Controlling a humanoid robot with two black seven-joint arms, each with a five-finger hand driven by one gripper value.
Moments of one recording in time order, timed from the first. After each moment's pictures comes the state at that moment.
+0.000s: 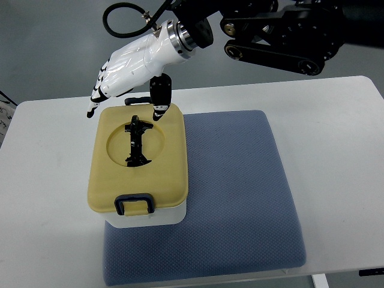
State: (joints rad) left arm 0.01 0.00 -0.04 -0.16 0.03 0.02 0.06; right arm 1.88 -0.10 -0.29 1.01 -1.40 0.25 0.61
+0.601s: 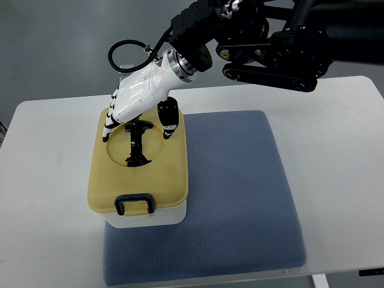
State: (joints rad) left arm 0.01 0.00 -0.04 -0.16 0.03 0.02 0.06; right arm 1.85 -0.09 -0.31 1.05 -1.41 0.27 0.61
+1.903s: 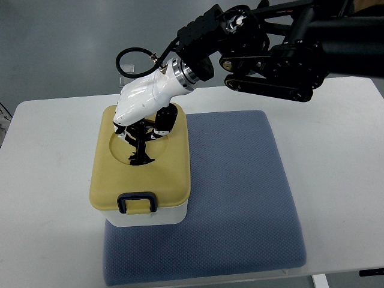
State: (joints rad) left arm 0.01 0.00 -0.04 -0.16 0.03 0.02 0.06; right arm 1.78 -0.09 -0.30 1.02 -1.41 0.20 0.61
